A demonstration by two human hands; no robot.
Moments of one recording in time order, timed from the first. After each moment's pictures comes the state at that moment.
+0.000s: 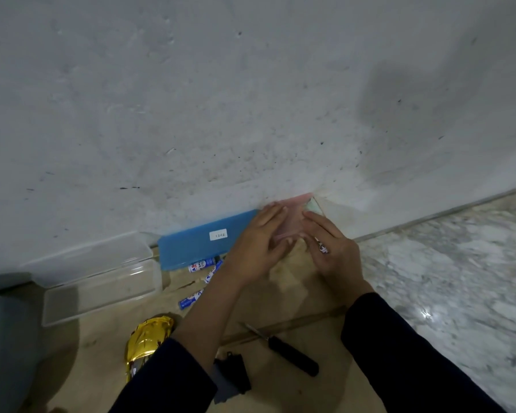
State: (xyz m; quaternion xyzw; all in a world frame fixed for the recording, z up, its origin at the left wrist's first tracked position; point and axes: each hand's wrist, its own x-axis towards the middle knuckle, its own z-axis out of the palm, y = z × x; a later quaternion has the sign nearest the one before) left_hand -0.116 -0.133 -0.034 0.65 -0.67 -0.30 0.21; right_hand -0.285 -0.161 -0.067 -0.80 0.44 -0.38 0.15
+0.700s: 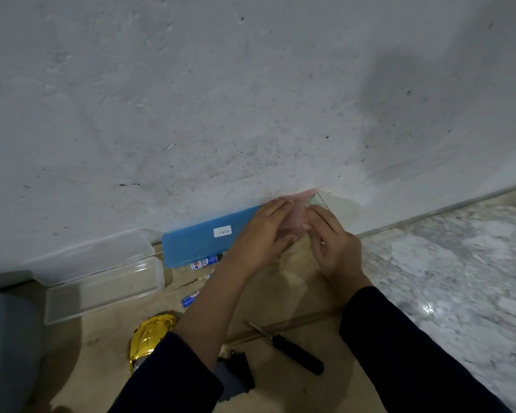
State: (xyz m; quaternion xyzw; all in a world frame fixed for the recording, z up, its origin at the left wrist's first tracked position) left_hand -0.115 -0.142 -0.017 0.65 -0.67 -0.31 0.16; right_hand -0.276 -0.164 -0.063 -0.81 0.43 -0.39 0.09
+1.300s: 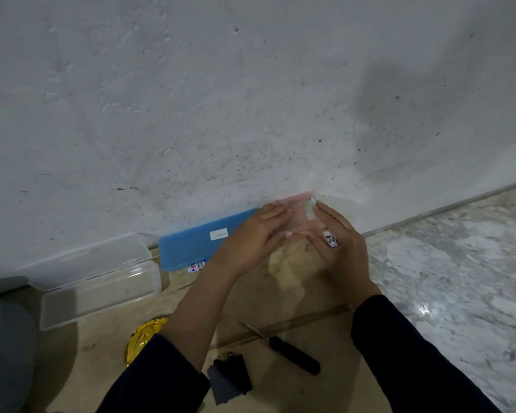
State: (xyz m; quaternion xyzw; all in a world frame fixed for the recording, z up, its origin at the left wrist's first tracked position) left_hand -0.105 -0.140 -0.010 0.61 -0.70 -0.33 0.16; right_hand -0.291 -0.160 -0.054 -0.74 0.53 -0.36 0.22
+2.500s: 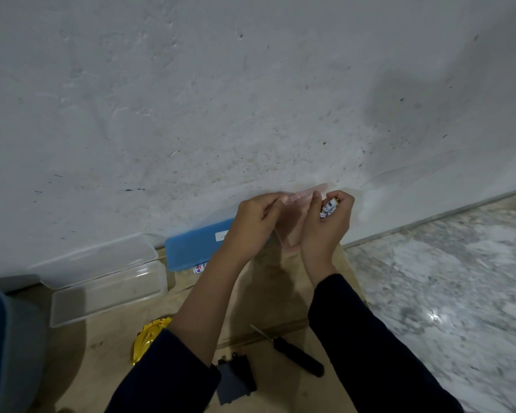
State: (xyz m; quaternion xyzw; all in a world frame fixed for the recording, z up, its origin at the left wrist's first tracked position) left_hand -0.108 -0.156 0.003 0.65 -0.56 -0.38 0.36; right_hand -0.215 -0.181 -0.034 -0.43 0.63 -0.58 0.29
